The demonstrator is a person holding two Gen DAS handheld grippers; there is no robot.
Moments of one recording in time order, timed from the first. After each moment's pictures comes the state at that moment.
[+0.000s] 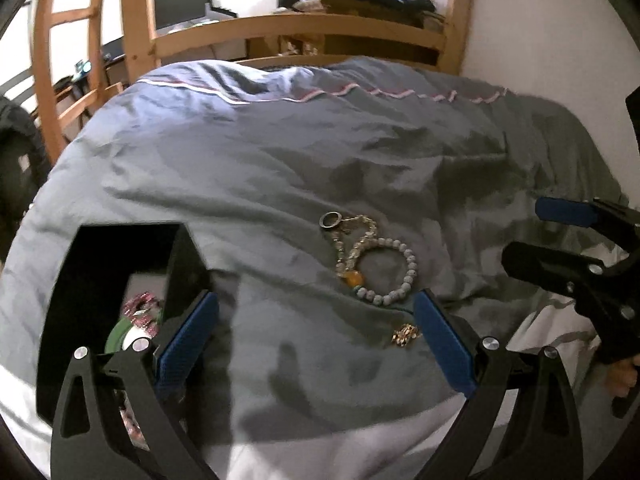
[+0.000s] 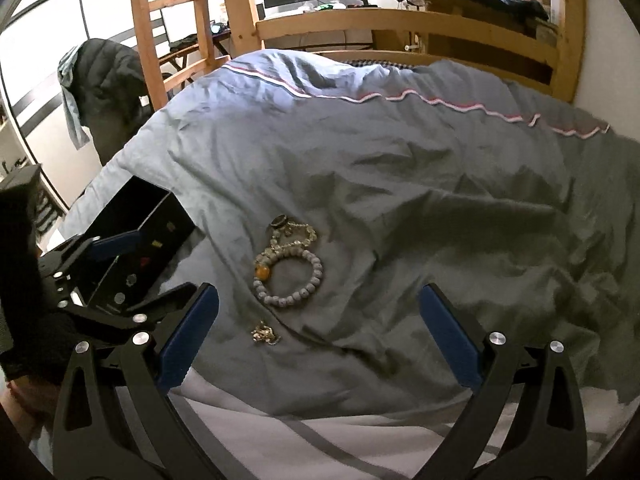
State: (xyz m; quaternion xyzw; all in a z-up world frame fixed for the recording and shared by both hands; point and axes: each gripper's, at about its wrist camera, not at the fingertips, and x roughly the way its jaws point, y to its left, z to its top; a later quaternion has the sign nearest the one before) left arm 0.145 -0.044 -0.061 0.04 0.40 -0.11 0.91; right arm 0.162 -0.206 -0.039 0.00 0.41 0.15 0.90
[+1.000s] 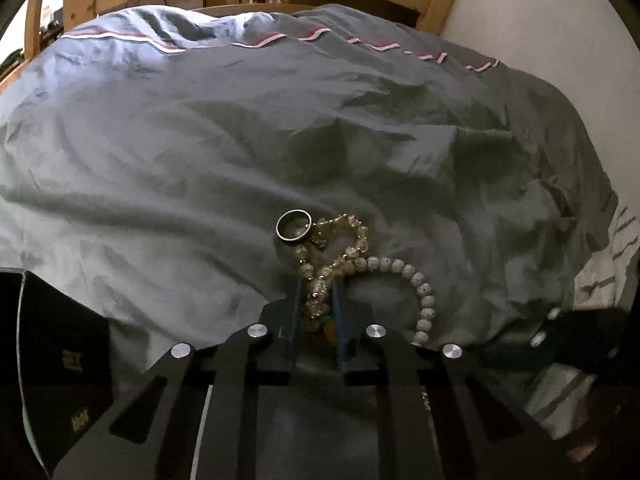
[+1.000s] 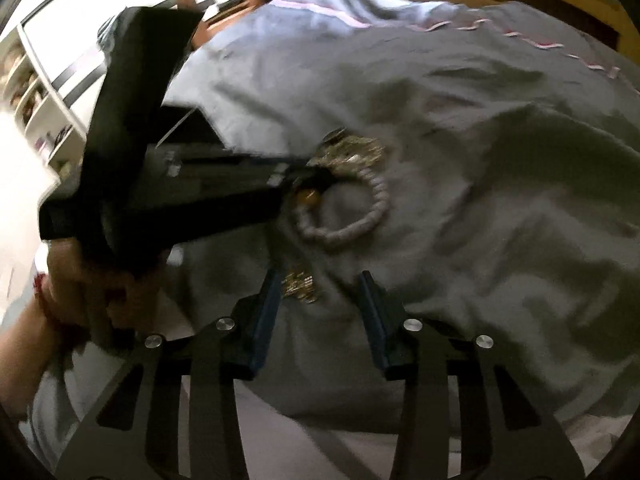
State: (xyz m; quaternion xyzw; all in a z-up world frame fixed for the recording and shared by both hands) left arm 0.229 -0.061 -0.115 0.01 0.47 -0.19 0.86; right arm 0.171 -0.170 -0.118 -0.01 0.48 0.28 0.83
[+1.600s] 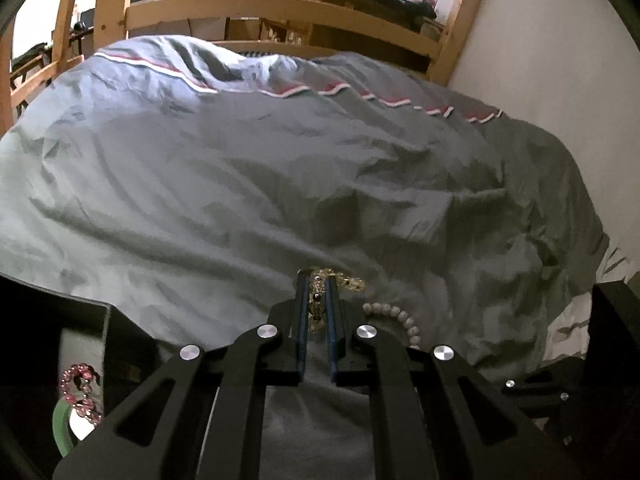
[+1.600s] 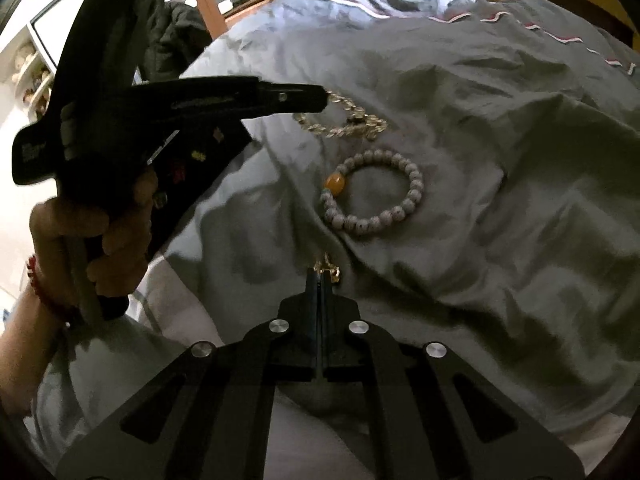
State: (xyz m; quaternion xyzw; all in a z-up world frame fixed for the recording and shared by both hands) left arm 0.222 -0.037 -0.076 -0.04 0.42 -0.17 0.89; right arm 0.167 -0.174 -0.112 0.04 0.47 0.30 0.83
